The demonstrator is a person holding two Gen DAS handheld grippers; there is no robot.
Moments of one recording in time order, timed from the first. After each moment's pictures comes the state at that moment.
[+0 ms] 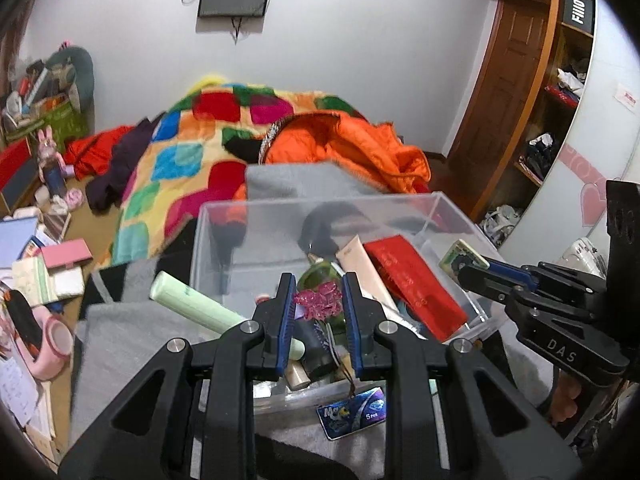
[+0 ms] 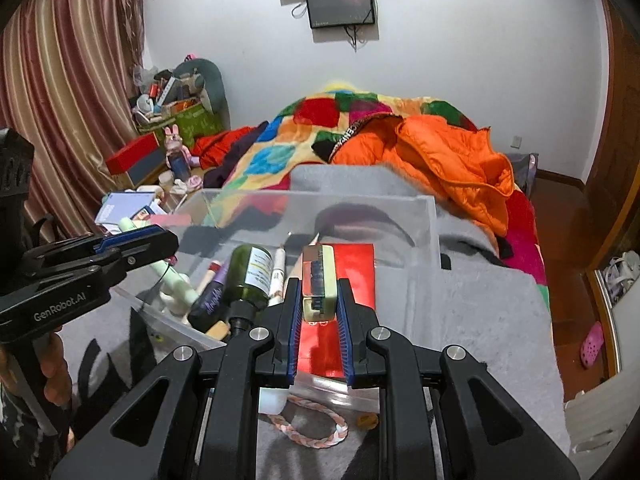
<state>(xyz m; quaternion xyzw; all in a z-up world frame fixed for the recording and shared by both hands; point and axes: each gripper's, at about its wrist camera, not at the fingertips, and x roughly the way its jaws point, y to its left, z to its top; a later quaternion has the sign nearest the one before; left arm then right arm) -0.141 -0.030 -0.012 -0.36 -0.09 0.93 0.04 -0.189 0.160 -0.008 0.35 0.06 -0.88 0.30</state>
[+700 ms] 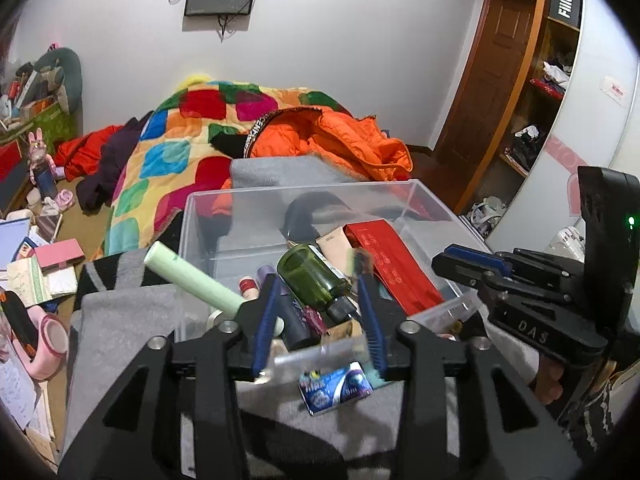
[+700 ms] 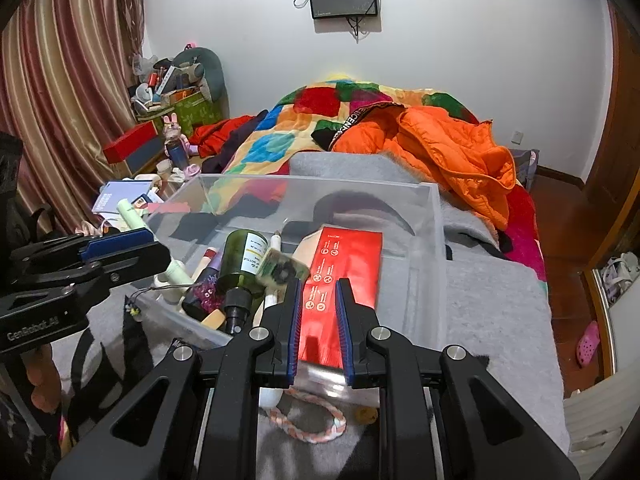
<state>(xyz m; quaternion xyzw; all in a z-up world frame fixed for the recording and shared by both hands) -0.114 -0.018 -0.001 -0.35 -0.08 0.93 0.06 -0.184 0.162 -0.011 0.36 0.07 -0.88 0.30</state>
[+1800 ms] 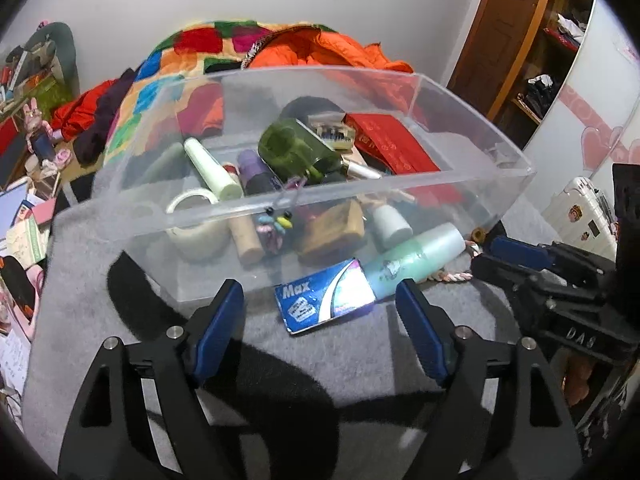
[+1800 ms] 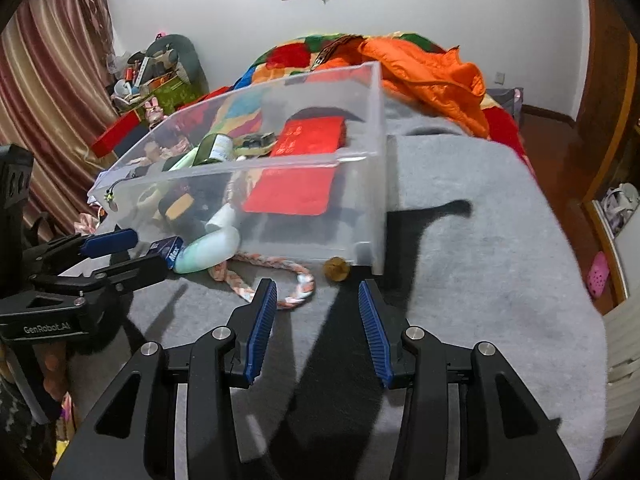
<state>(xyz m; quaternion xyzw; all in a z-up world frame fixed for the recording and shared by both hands) -0.109 0.009 -0.068 -0.46 -0.07 0.88 0.05 -0.149 0.210 -0.069 0.44 0.03 -0.86 0.27</state>
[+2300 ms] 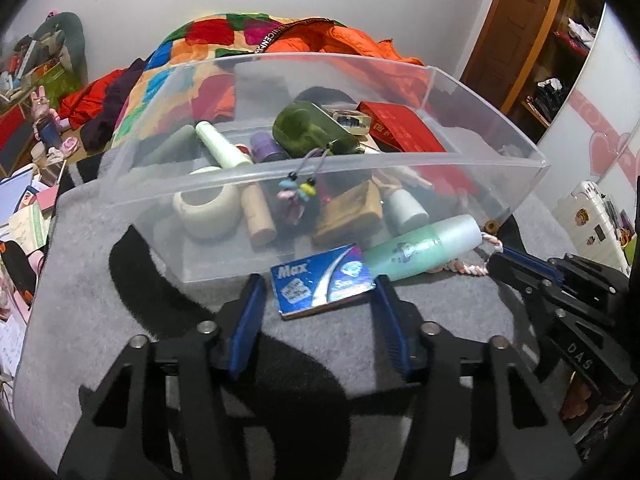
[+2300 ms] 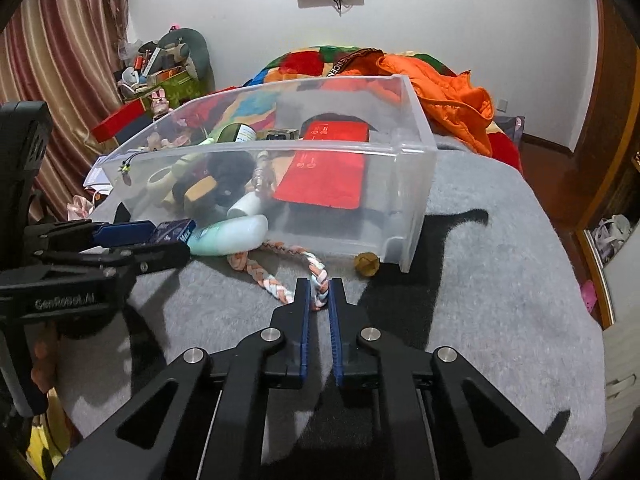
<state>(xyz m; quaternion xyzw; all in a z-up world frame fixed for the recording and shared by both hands) -0.099 0.003 -0.076 -0.46 -0.07 0.89 0.03 -0.126 0.194 -0.071 0.40 0.07 -0.87 0.27</state>
